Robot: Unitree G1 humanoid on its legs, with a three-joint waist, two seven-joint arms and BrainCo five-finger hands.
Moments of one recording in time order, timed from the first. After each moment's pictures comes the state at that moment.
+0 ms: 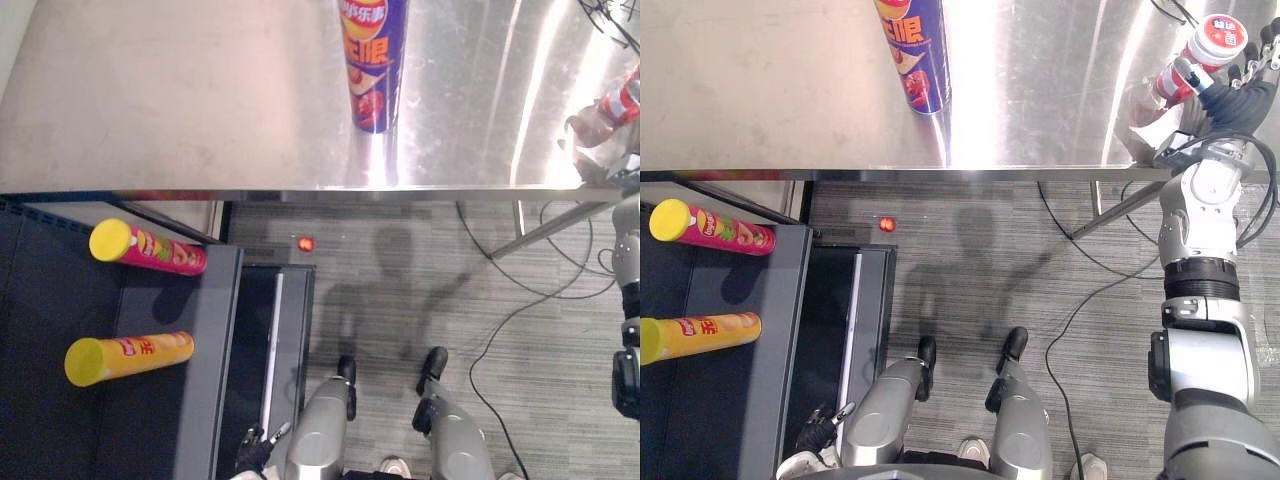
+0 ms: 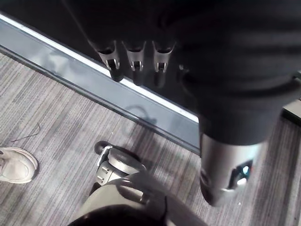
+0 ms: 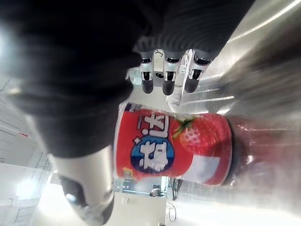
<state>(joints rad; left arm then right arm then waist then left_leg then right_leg) 0.22 0.11 -0.05 0.82 -0.50 -0.15 0.14 -0.84 -0.73 -0.10 0.61 0.47 -0.26 -0.32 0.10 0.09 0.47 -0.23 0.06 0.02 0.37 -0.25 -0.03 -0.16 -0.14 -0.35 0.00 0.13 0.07</state>
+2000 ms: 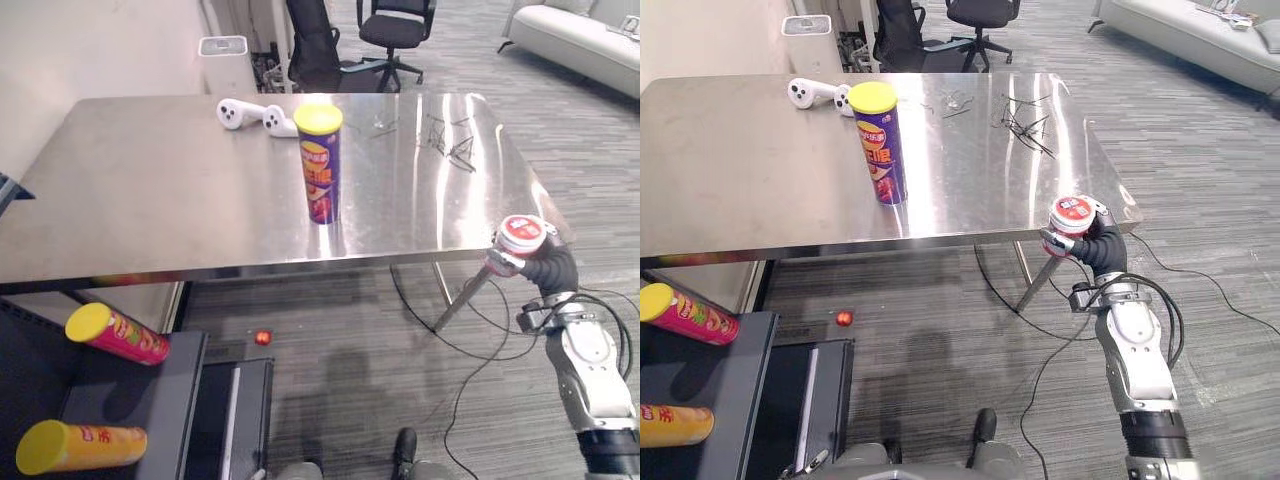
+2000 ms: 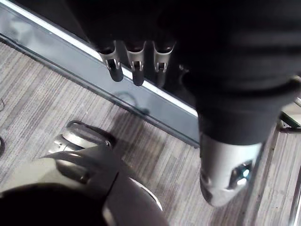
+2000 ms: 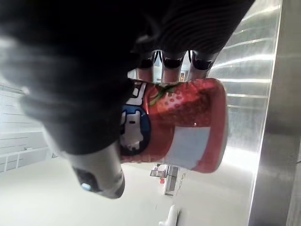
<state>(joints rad) 0.27 0.12 0.14 0.96 -0.47 -0.08 0.15 -0.08 -0.44 -0.08 -0.07 0.33 -0.13 0.05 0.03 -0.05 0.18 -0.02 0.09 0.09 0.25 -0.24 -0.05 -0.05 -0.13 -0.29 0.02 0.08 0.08</state>
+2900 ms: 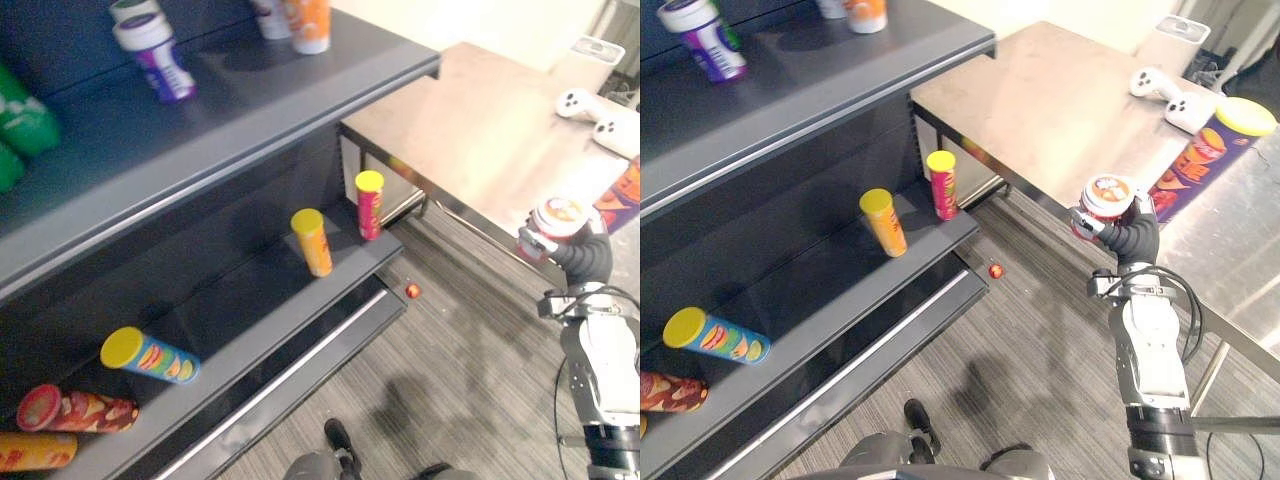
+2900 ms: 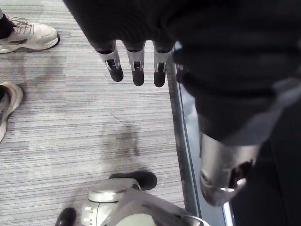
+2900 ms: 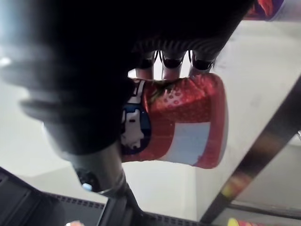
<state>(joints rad) 0.34 0.06 0.16 1.03 -0.41 -0.09 0.15 -0.07 -0.43 -0.20 -0.11 0.33 -0.15 -0.04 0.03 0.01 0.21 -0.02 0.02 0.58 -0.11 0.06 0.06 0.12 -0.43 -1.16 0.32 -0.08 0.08</state>
